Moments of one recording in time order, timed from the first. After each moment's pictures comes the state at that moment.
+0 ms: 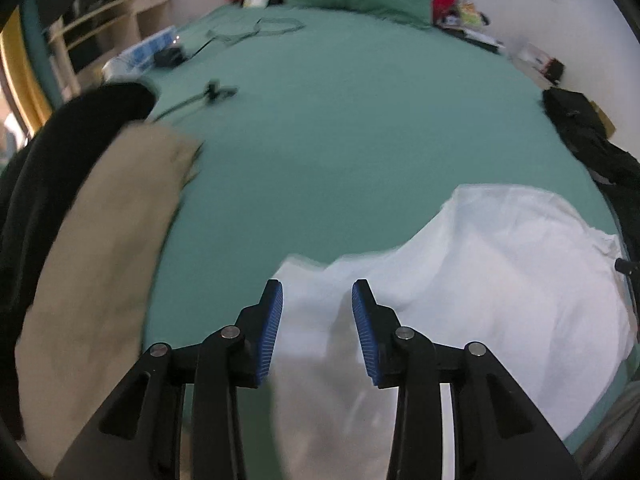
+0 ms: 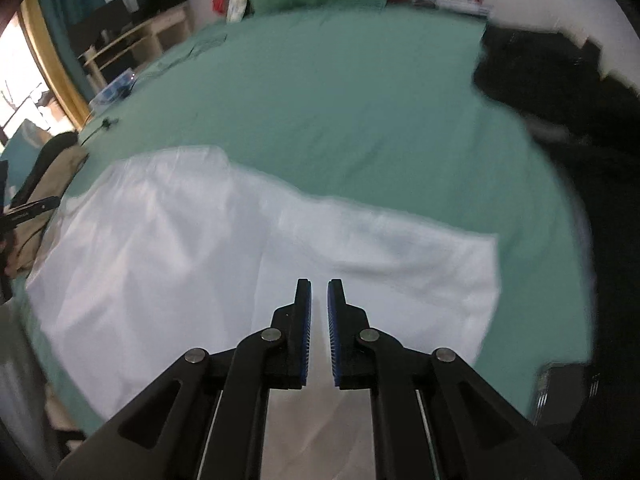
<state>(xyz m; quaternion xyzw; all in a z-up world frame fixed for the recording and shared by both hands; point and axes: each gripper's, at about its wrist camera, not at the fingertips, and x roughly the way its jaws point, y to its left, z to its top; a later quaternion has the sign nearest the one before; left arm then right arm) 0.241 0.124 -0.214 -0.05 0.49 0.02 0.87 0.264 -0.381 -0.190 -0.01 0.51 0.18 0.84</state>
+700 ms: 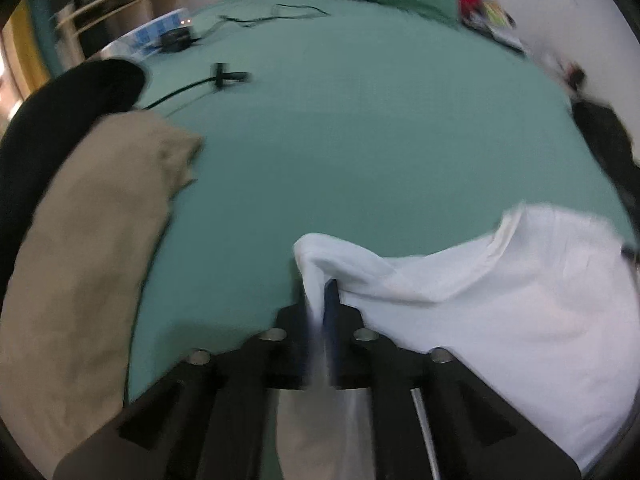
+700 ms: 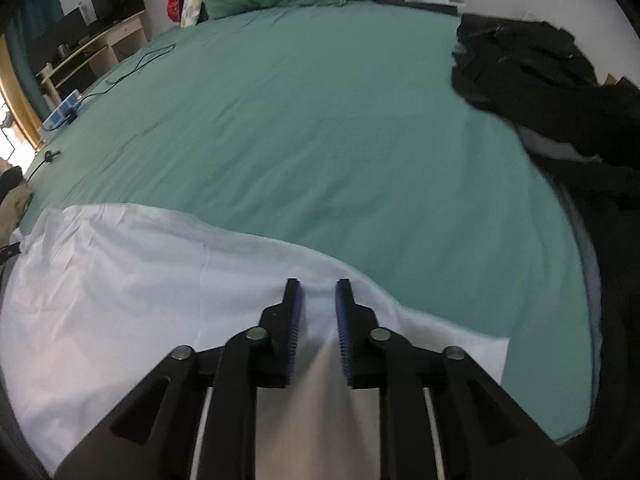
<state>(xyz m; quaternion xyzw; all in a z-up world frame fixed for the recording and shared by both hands) 0.293 0.141 -0.240 -0.08 0.48 0.06 0.87 0.342 -0.377 -0.210 -0.01 0.49 0.09 0.86</state>
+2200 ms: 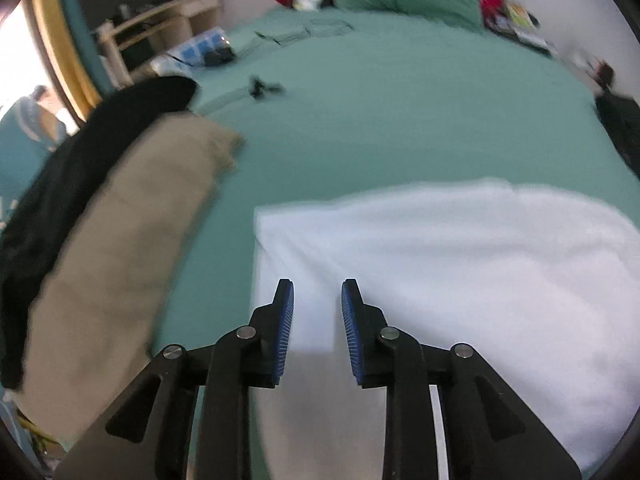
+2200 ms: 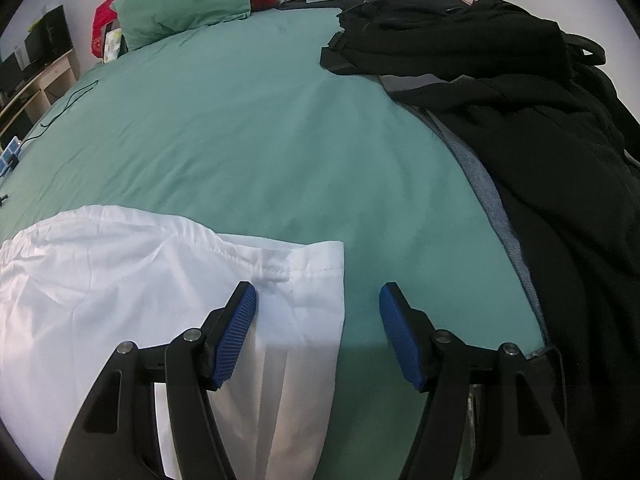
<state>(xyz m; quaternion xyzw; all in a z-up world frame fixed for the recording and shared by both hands) 0.252 0.107 -0.236 -0.02 0.49 0.13 0.86 0.295 -0.434 -0.215 0.02 0.49 -0.04 0.87</state>
